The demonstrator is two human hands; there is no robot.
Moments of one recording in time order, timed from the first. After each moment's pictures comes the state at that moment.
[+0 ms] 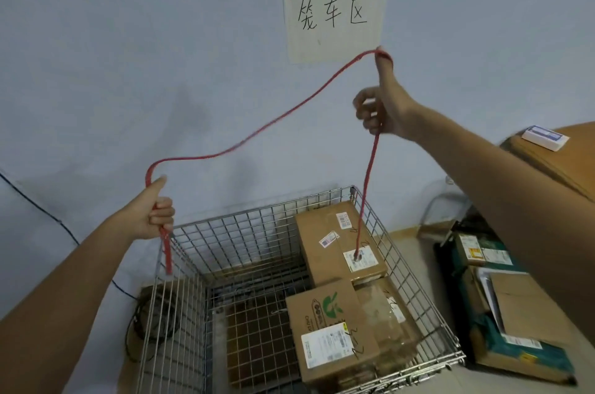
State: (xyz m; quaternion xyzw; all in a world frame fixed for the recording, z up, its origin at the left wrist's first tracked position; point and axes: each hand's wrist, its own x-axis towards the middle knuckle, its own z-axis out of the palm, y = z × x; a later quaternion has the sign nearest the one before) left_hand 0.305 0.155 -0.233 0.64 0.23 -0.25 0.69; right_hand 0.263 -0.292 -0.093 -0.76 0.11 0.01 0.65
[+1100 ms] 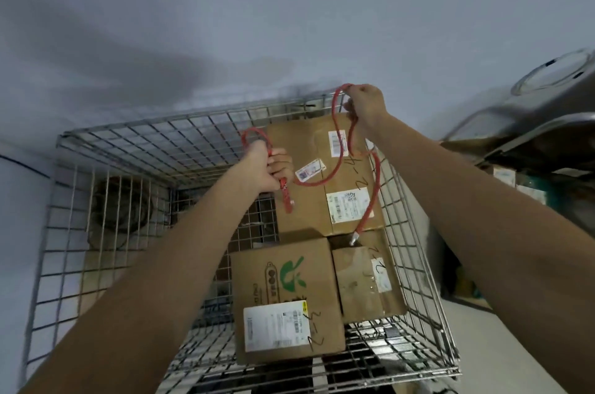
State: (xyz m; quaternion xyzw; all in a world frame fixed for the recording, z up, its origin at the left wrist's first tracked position) left_hand 0.403 -0.161 -0.487 0.34 0.39 -0.38 0.77; right_hand 0.472 -0.365 -0.502 -0.70 0.28 0.06 0.65
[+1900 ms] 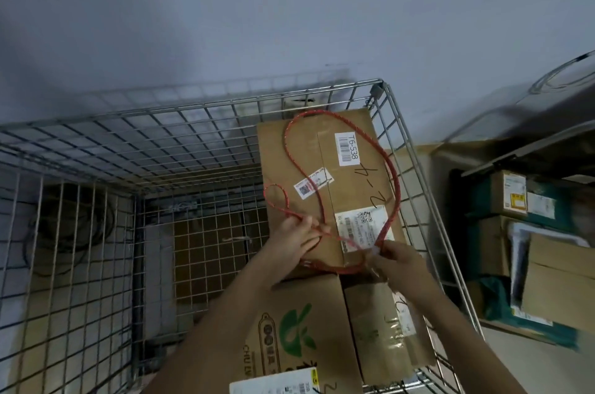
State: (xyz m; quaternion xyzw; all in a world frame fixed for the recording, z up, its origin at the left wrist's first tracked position) left_hand 0.345 -0.170 -0.653 0.54 0.17 -0.41 0.71; right_hand 0.273 -0.380 -0.630 -0.79 0.27 0.25 0.49
